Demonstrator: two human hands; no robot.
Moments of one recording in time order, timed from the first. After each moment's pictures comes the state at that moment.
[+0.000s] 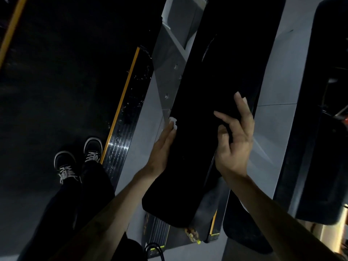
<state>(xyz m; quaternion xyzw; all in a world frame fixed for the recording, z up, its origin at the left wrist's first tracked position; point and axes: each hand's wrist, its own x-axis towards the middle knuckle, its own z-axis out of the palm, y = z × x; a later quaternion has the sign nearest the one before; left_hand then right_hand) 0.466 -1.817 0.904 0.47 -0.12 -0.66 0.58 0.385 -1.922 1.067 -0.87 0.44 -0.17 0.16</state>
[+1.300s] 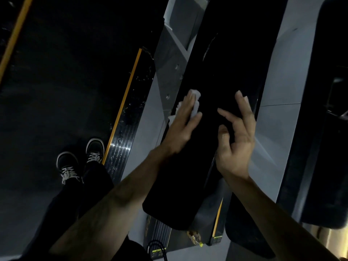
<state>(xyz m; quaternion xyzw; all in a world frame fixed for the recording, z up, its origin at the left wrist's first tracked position) 0.486 -1.879 0.951 0.47 -0.26 -0.60 0.60 0.385 -1.922 1.067 -0.86 0.44 -0.18 0.18</state>
